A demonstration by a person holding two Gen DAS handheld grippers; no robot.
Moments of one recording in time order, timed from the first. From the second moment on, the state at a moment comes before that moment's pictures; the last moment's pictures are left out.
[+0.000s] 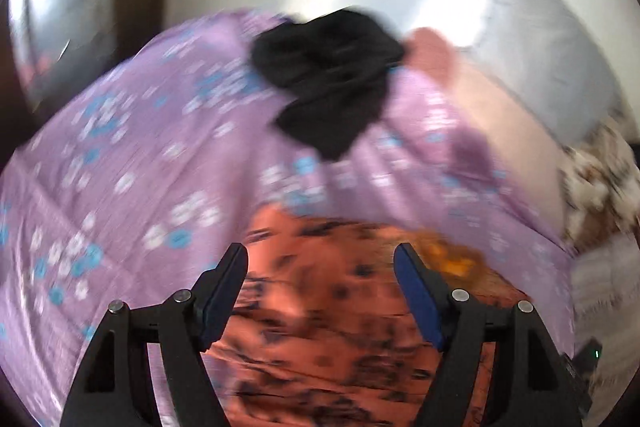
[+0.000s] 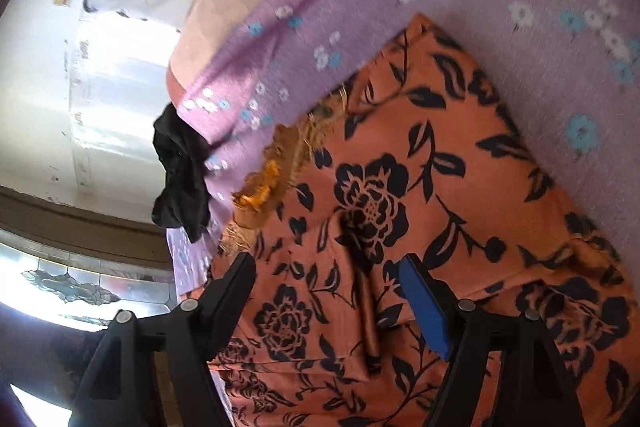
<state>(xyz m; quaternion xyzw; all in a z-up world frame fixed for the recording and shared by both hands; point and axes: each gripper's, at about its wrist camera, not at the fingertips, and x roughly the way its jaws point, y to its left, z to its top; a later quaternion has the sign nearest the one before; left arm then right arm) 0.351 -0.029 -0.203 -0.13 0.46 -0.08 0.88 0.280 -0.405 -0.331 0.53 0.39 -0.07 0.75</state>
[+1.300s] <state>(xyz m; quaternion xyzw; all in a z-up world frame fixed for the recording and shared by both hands) 0.337 -0.122 -0.290 0.13 0.53 -0.08 0.84 0.262 -0.452 -0.267 0.36 0.28 -0.23 0.86</state>
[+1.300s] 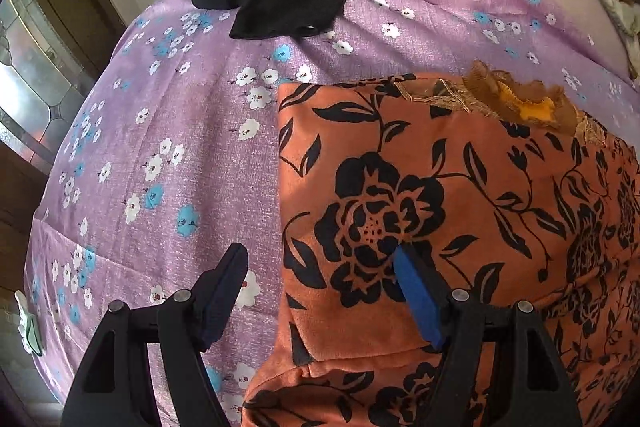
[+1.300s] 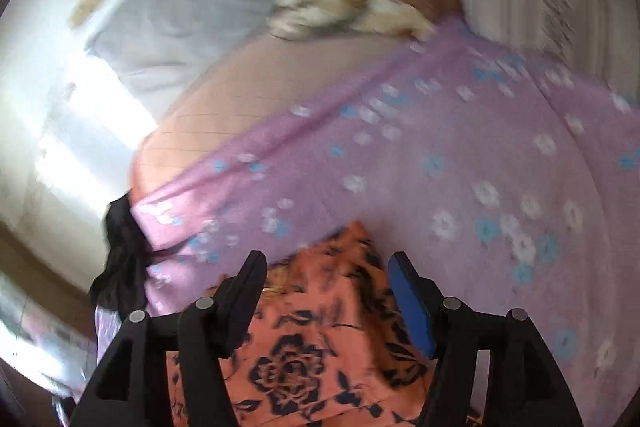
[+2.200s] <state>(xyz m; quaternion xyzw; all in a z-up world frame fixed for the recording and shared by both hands) 0.341 -0.125 -0.314 0.13 0.54 -0.07 0.83 0.287 -0.458 -0.324 0.37 0.39 -0.24 0.81</state>
